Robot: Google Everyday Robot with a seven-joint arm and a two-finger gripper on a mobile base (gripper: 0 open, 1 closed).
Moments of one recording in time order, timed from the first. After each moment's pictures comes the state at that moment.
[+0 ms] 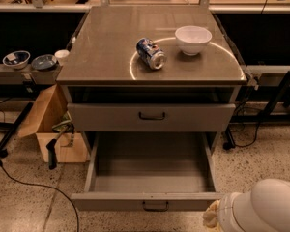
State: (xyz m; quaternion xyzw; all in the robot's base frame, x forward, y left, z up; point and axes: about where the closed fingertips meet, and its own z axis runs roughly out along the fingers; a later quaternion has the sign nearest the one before) arm 0.313 -0.185 0.596 -0.61 0.77 0.07 0.17
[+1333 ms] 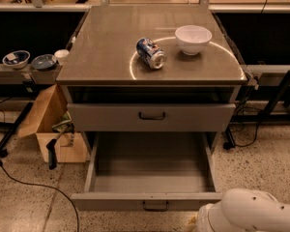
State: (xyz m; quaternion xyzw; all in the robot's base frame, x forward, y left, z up) arm 0.306 -0.147 0.484 -0.64 0.74 0.14 0.14
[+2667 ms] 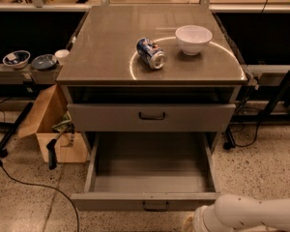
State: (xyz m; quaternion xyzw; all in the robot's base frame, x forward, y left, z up) arm 0.332 -0.156 0.391 -0.62 0.76 0.15 0.15
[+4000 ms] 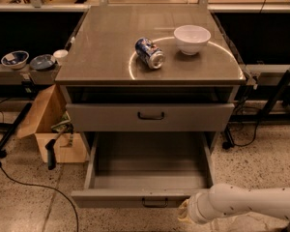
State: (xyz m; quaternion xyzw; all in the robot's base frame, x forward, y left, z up) arm 0.395 -0.149 0.354 -0.62 0.75 0.14 0.19
